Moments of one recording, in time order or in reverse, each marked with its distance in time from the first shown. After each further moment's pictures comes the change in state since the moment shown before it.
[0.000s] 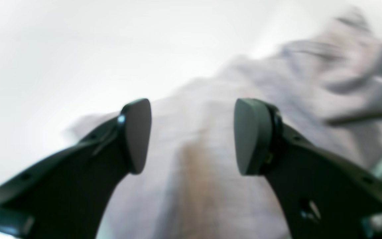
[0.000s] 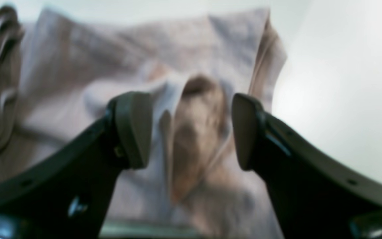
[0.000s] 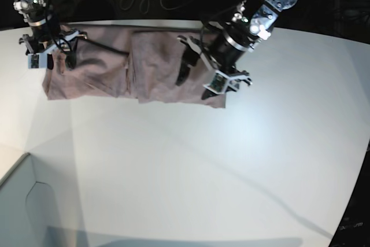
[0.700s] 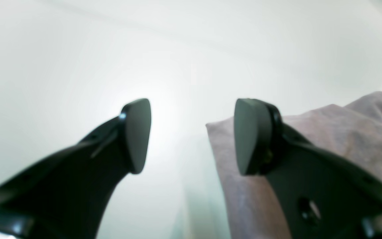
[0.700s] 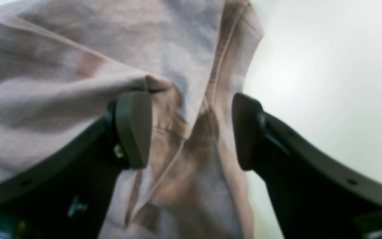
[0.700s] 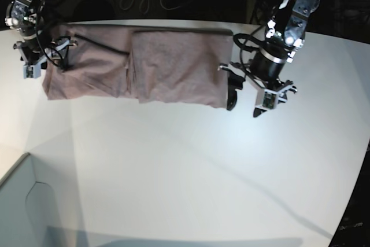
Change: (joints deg) left arm 3.1 0.5 -16.7 0.5 0.0 0.0 -0.2; right arm 6.0 4.3 1.7 -7.1 -0.4 0.0 -8.3
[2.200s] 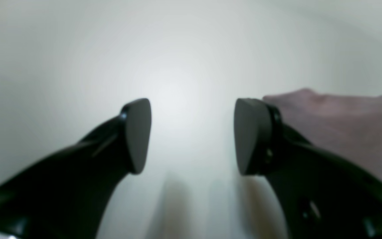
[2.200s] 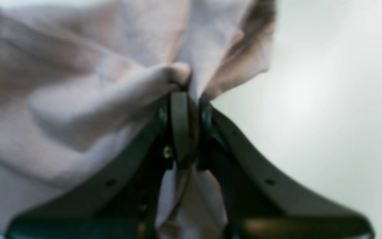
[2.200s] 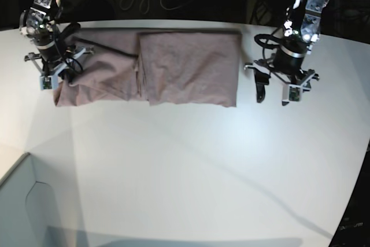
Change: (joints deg) left arm 2.7 0.3 -9.6 -4.7 0.0 -0.1 0.3; right arm 2.2 -6.4 -2.8 6.9 -8.2 0.0 -0.6
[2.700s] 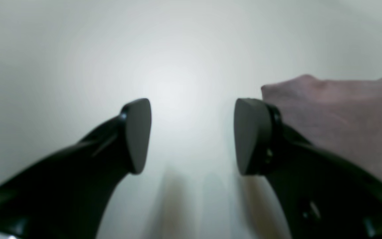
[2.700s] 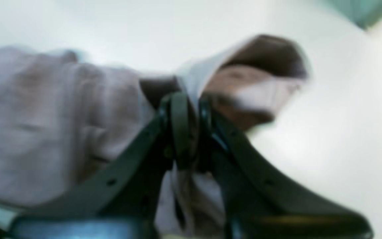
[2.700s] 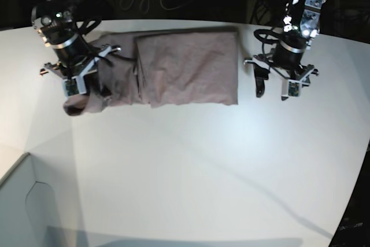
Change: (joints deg) left arm 1.4 0.0 -0.1 0.0 0.0 0.1 0.1; right arm -8.1 -4.0 -14.1 18.1 0.0 0.0 0.2
